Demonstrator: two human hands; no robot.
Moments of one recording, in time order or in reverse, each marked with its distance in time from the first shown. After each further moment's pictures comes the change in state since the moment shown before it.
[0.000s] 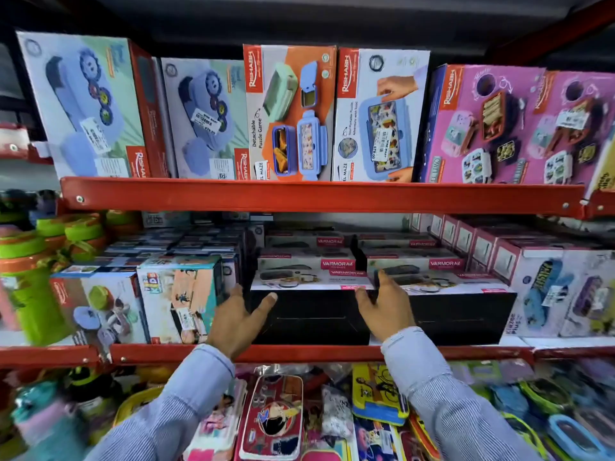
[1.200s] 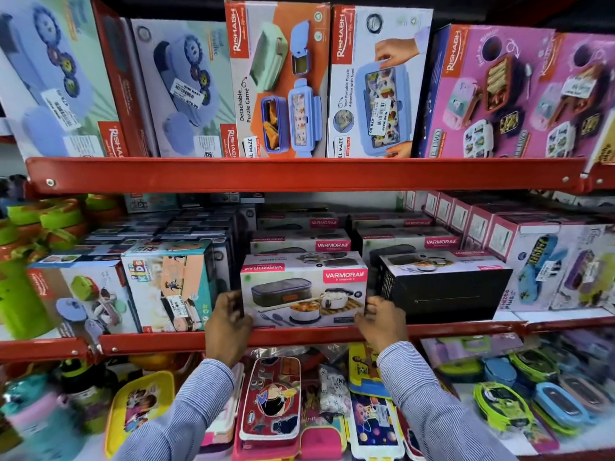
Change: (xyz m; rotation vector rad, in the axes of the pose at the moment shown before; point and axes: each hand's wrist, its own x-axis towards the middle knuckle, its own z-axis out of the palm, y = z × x) left_hand -0.004 -0.055 0.038 -0.371 0.062 -0.122; right_hand -0.019 0.058 0.046 0.082 -0.067 0.228
